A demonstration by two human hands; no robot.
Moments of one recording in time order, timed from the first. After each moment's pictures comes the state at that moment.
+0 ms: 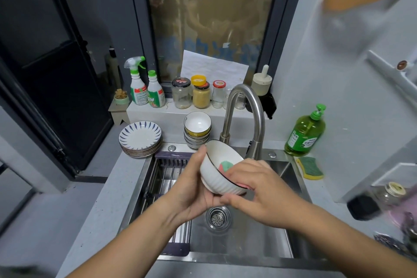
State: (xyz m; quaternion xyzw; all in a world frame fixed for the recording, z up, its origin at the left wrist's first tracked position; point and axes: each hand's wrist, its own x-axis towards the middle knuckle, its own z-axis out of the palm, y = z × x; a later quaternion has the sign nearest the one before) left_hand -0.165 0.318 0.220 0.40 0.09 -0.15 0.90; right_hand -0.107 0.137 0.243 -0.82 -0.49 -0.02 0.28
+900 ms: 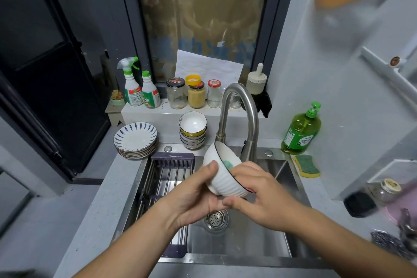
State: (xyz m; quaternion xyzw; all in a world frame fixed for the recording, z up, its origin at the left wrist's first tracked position) left_hand -0.160 0.306 0.212 0.36 0.03 -0.20 0.91; right_hand -0.100 0.120 0.228 -0.79 -0.50 0.00 0.35
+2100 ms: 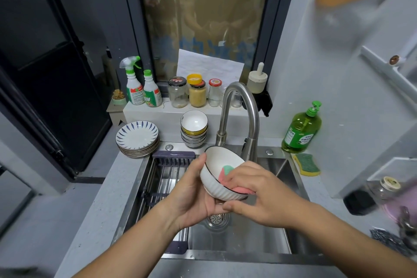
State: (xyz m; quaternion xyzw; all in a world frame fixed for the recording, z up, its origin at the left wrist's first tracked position) left_hand -0.169 0.309 0.210 0.37 0.06 -0.21 0.90; right_hand -0.105 0.119 0.236 -0.80 -0.52 0.00 0.31
